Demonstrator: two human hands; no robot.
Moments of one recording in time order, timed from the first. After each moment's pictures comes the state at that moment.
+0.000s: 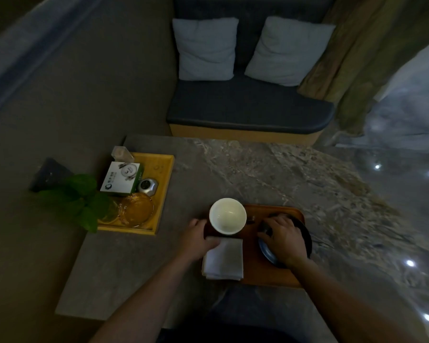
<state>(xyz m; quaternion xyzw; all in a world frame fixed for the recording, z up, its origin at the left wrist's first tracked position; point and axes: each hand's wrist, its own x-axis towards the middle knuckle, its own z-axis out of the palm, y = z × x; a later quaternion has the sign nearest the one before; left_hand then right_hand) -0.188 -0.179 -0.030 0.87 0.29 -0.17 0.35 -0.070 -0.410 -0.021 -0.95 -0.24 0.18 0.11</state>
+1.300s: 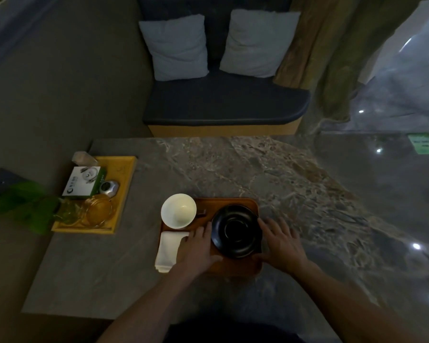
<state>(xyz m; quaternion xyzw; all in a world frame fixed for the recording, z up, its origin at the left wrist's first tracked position) -0.157 -0.322 -0.032 0.94 0.17 -0.24 0.17 -0.042 -0.551 -0.036 -0.92 -0.28 0.28 0.04</state>
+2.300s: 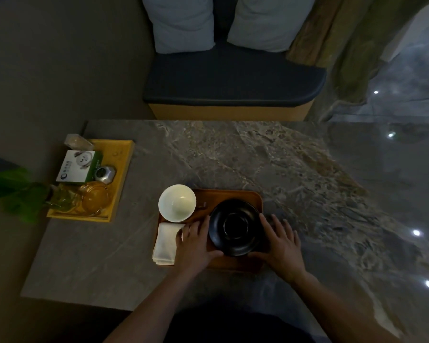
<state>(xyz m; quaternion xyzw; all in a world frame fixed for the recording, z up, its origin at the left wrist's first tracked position) -0.171 -0.325 -0.056 0.94 0.23 -0.17 0.20 -0.057 -0.554 -0.060 -0.93 -0.21 0.28 0.14</state>
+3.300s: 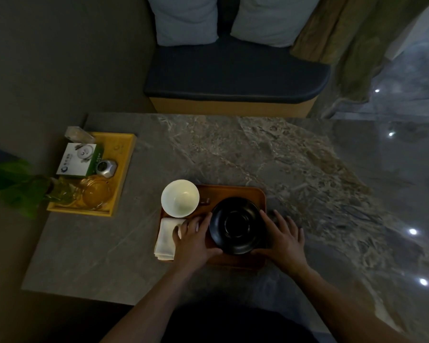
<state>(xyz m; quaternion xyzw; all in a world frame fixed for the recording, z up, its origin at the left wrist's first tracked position) -0.176 -0.318 -0.051 0.93 0.24 -0.19 0.22 -0.053 -0.551 -0.060 -0.92 -0.20 0.30 0.15</state>
